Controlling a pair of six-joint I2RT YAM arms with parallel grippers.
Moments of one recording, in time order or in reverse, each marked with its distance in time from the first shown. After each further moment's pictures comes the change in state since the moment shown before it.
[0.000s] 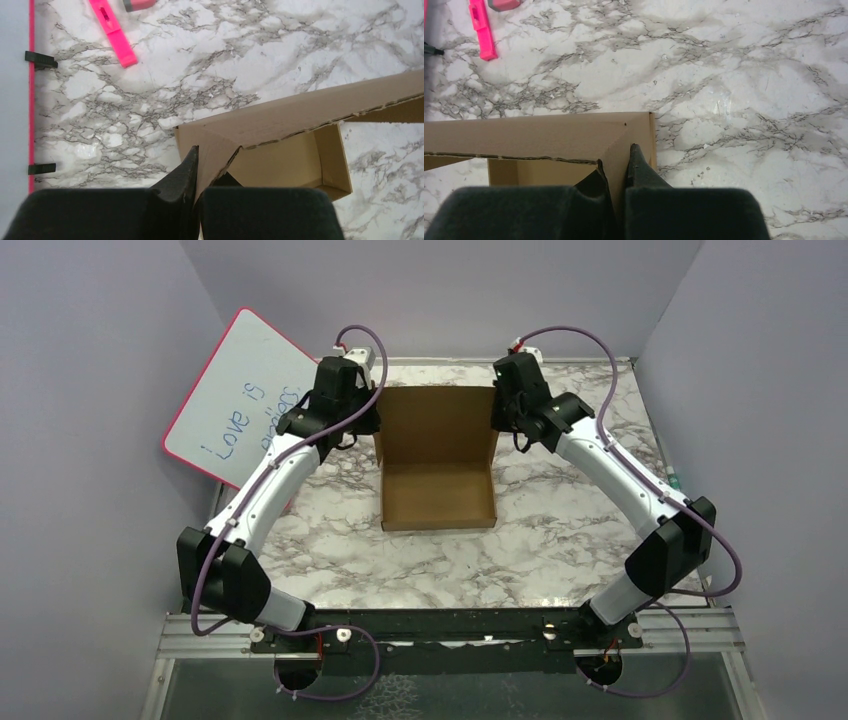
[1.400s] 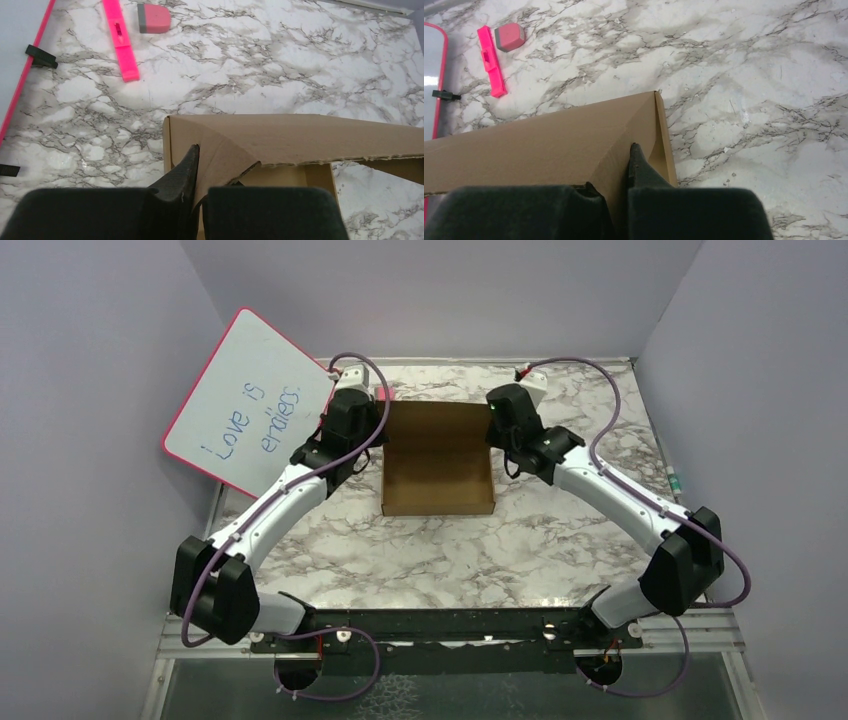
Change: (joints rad) left arm -0.089 -0.074 -0.272 0.363 -0.248 -0.179; right arm 0.072 -0.082 -0.257 0.254 0.188 0.180
